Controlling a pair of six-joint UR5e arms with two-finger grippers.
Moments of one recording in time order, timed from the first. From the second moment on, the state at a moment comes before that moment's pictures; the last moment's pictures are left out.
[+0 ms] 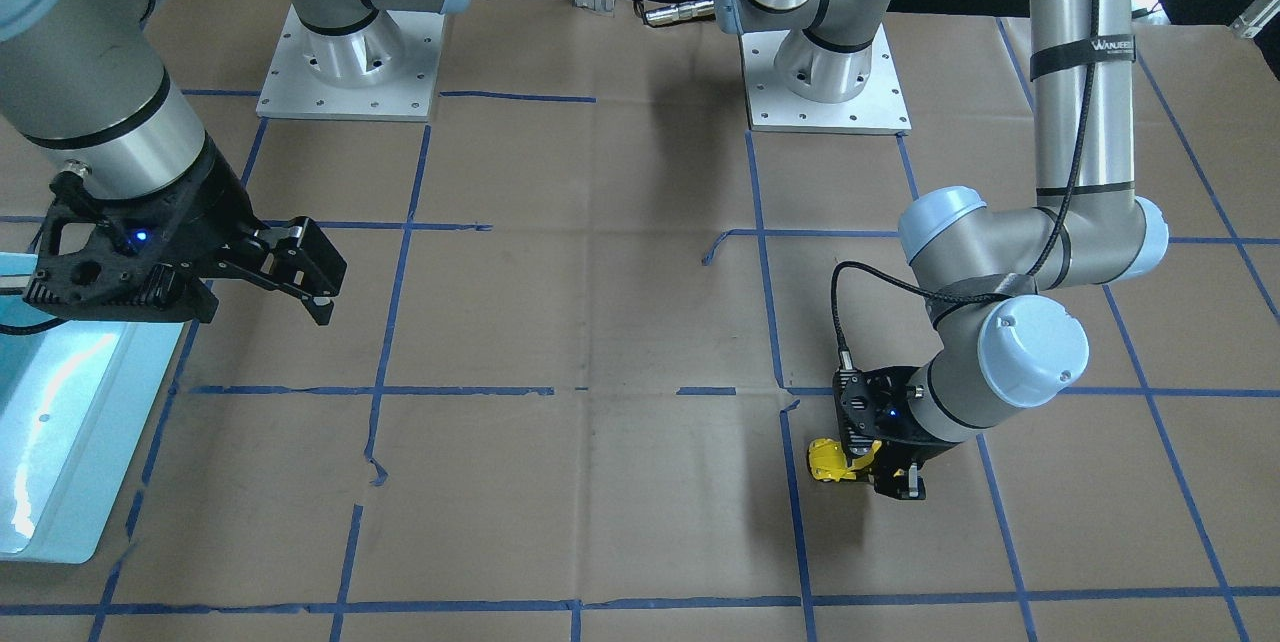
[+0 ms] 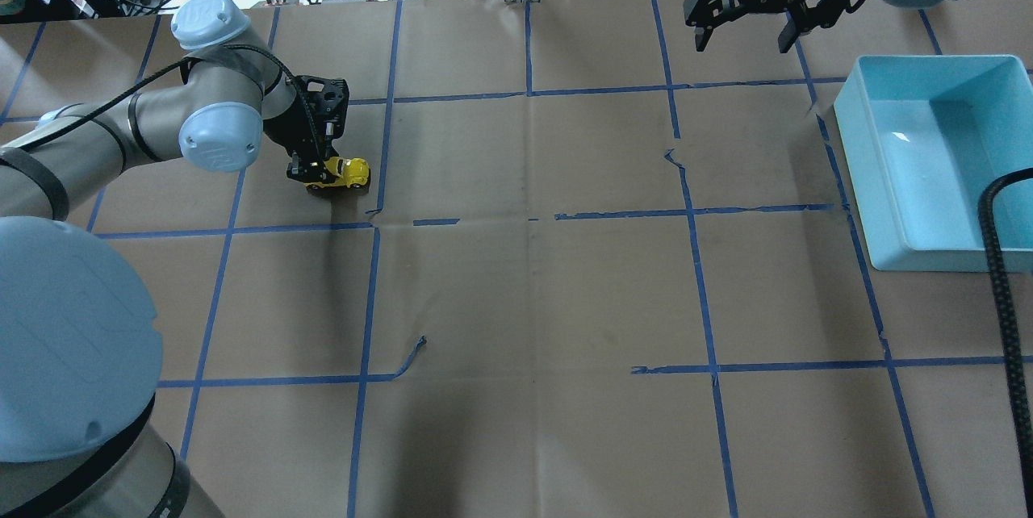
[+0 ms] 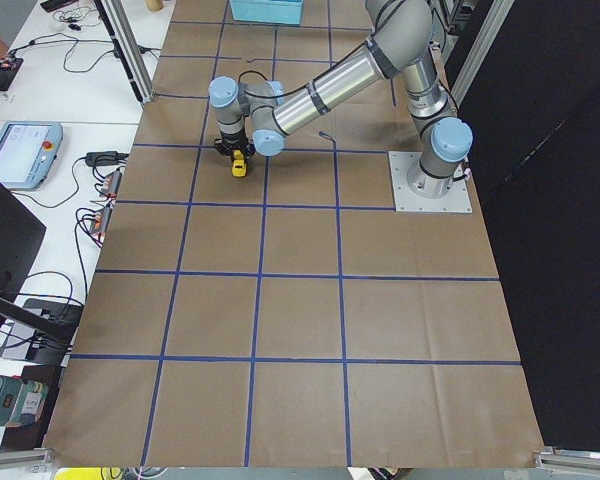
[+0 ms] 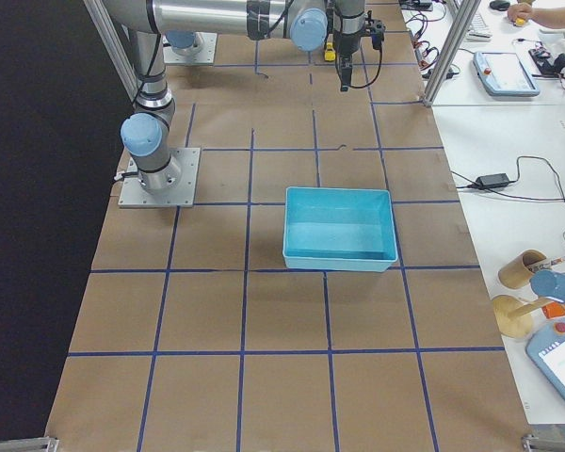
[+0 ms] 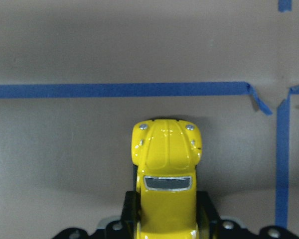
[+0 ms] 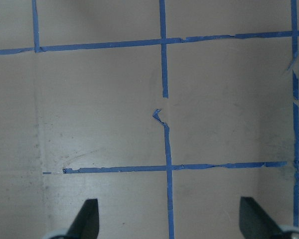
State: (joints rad) left arm -1.42 -2.11 -1.67 -0.96 1.49 1.74; right arm 1.54 -1.36 1.42 -1.72 -1.51 0.02
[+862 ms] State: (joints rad) left arm -1.39 -2.11 -1.67 -0.96 1.50 1.74; right arm 1.54 -1.36 1.42 -1.72 -1.51 0.02
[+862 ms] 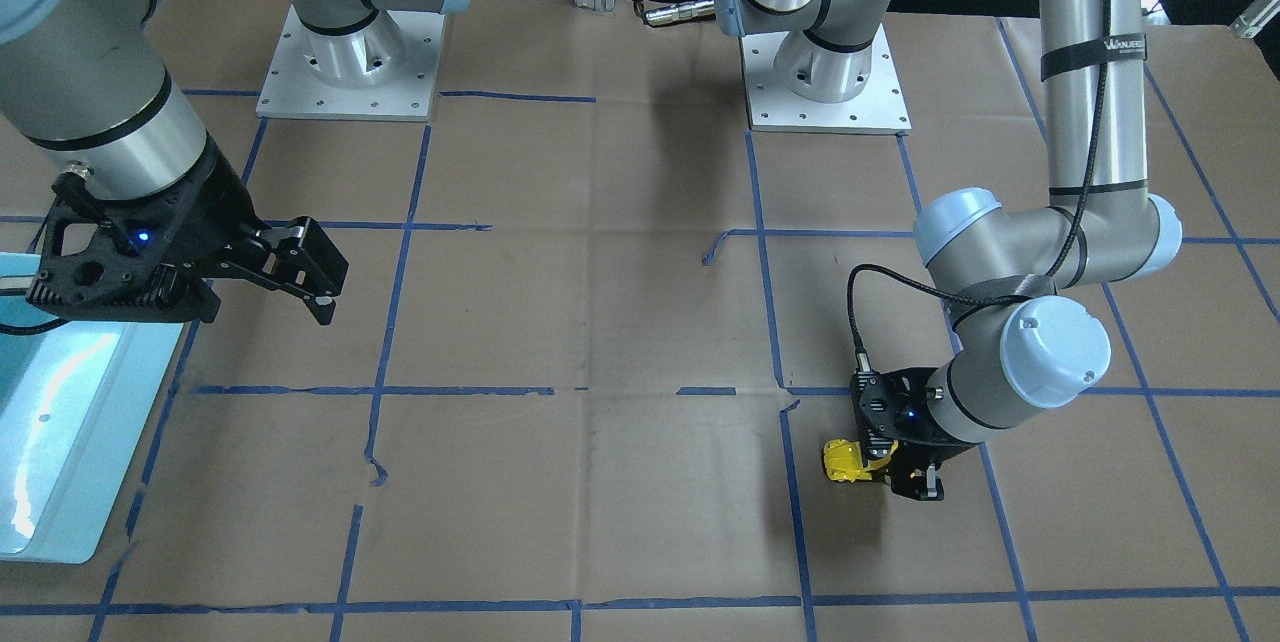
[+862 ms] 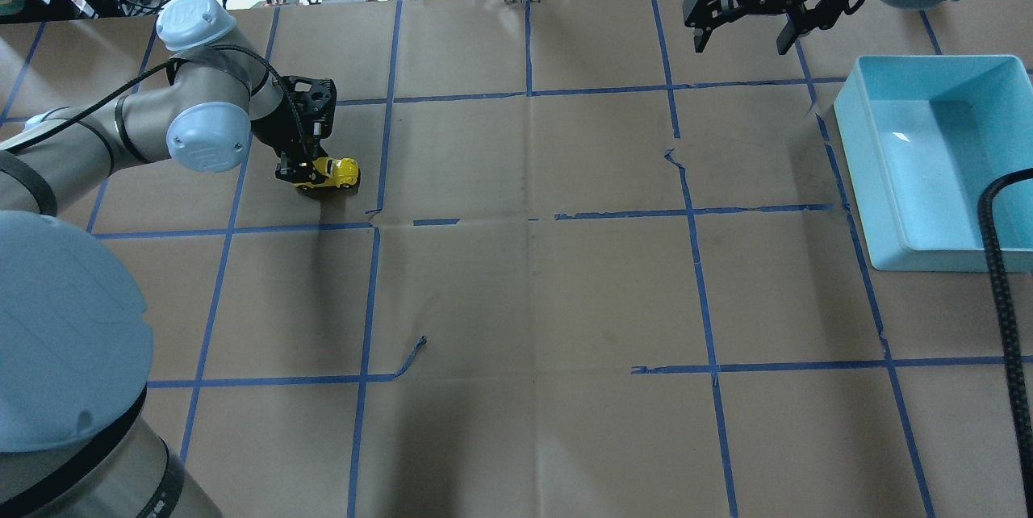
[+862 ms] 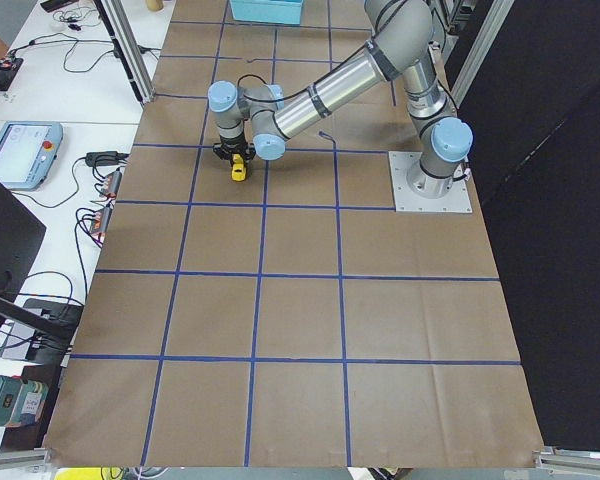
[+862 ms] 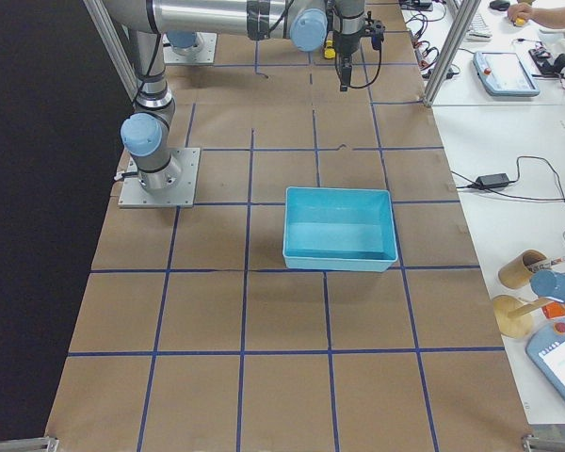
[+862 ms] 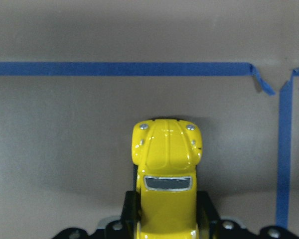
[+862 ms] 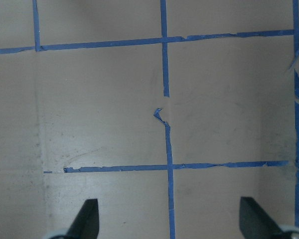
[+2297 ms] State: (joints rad) left arm -1.33 -2.11 -1.67 -0.96 1.51 1.81; right arm 1.54 -1.36 1.42 -1.72 -1.51 0.02
